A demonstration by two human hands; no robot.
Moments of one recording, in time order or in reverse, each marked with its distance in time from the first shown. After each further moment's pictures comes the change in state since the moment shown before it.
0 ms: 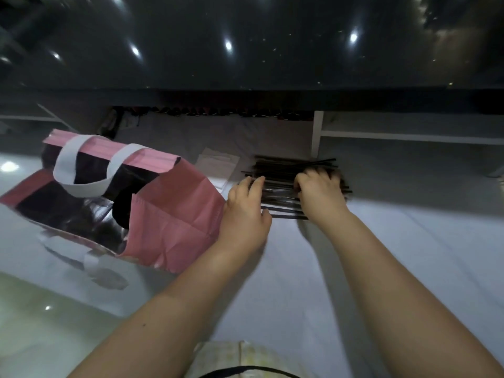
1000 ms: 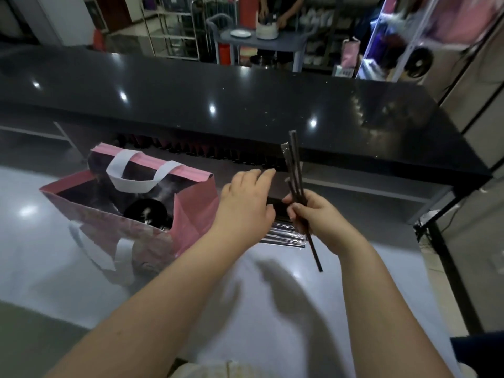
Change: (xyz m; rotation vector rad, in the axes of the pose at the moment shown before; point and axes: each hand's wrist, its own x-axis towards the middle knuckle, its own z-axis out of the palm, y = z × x) left_hand -0.022 0.045 -0.105 0.088 0.163 0.232; right_hand -0.079 -0.026 -0.118 1.211 -0.127 0.108
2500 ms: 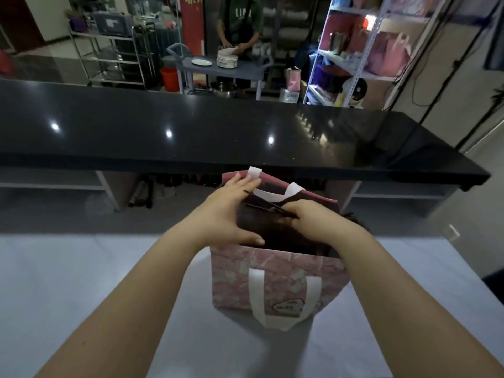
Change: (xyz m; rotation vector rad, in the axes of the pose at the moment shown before) left_hand 0.013 -0.314 -0.129 -0.436 -0.352 0.363; right_hand 0.064 -0.118 0.260 -0.985 0.078 0.048
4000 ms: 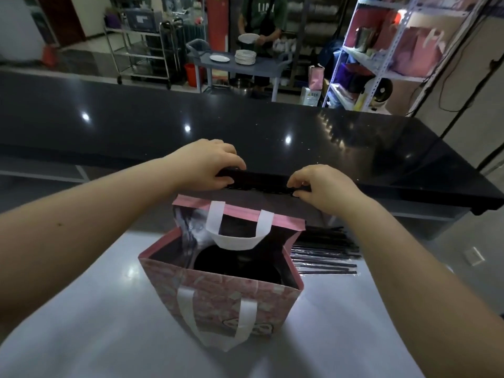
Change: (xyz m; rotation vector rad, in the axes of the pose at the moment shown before) left_hand 0.112 0.029 -0.038 0.683 -0.026 0.224; right_hand 0.029 0.095 -0.098 -0.300 0.267 -0.257
